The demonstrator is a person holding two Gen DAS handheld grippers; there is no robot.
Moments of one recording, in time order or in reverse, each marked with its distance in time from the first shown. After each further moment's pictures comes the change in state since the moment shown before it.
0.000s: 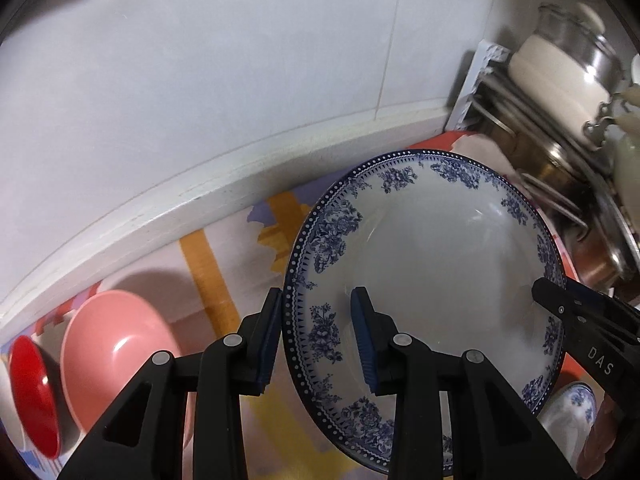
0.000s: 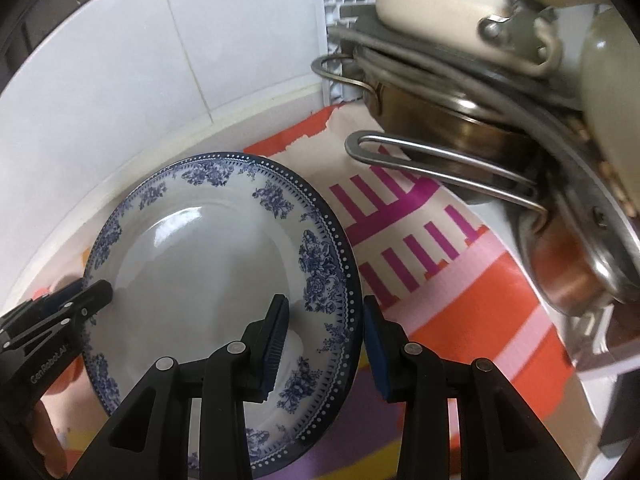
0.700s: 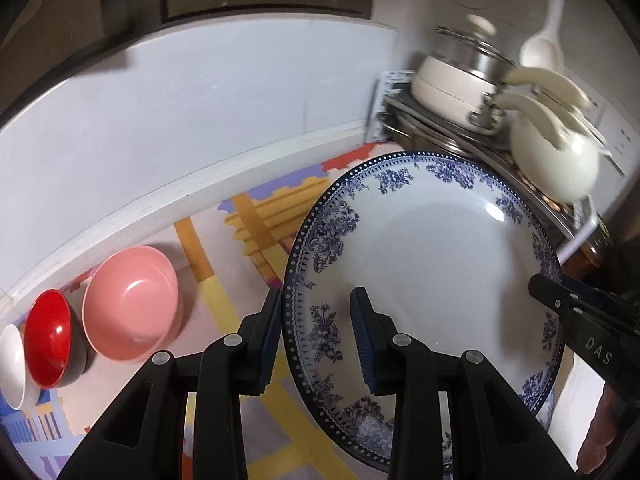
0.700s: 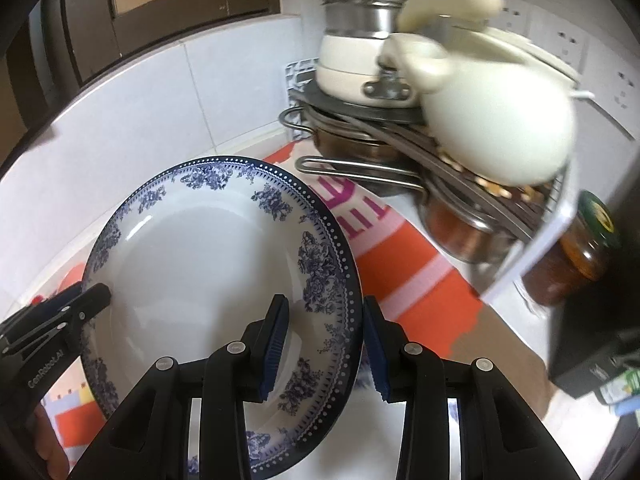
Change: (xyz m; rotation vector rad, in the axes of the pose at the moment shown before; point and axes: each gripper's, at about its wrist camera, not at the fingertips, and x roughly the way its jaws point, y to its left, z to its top) left arm -0.109 -0.040 -0.060 0.070 -0.105 -0.096; right arm -0.127 -0.029 -0.071 0.057 -0.121 -0.075
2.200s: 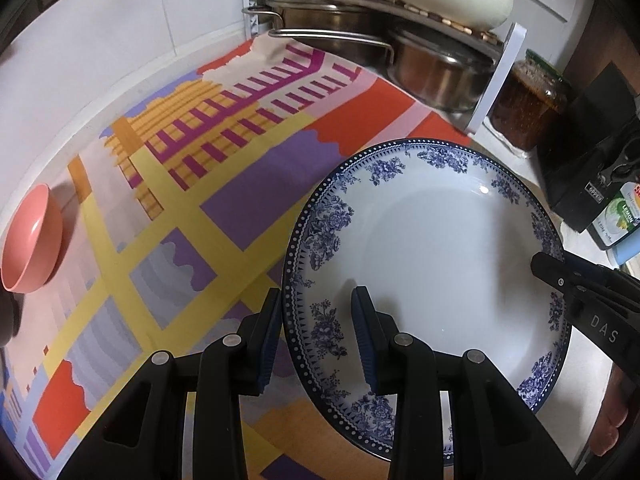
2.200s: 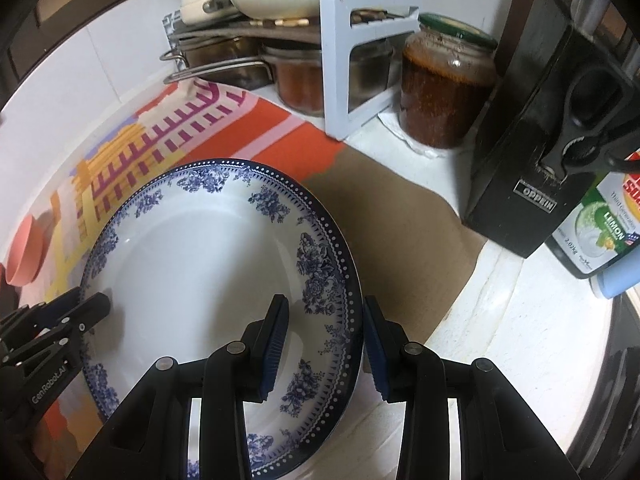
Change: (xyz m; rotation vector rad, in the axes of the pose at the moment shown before) left arm 0.046 -0.114 -0.098 0.193 0.229 -0.082; right arm -0.010 -0.117 -0.121 0.168 0.173 -0.129
